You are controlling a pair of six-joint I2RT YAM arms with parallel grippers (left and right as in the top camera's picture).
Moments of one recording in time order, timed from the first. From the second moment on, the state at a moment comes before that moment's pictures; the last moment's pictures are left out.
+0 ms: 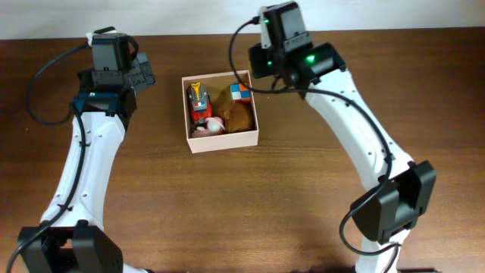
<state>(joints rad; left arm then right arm) -0.02 1.66 1.47 -0.52 -0.35 -0.21 0.44 1.99 2.00 -0.76 0.02 0.15</state>
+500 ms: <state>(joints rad) -0.02 1.66 1.47 -0.52 -0.35 -0.21 0.47 2.13 2.00 -0.62 -0.08 0.15</state>
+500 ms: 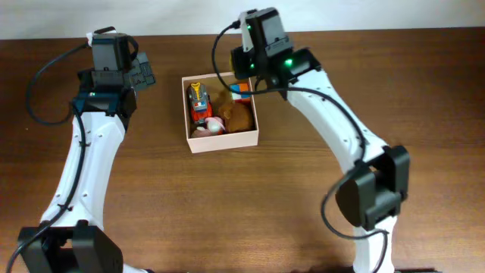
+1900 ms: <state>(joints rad) -0.02 1.66 1.47 -0.52 -0.35 -0.21 0.52 2.21 2.00 -0.64 -0.17 0.15</state>
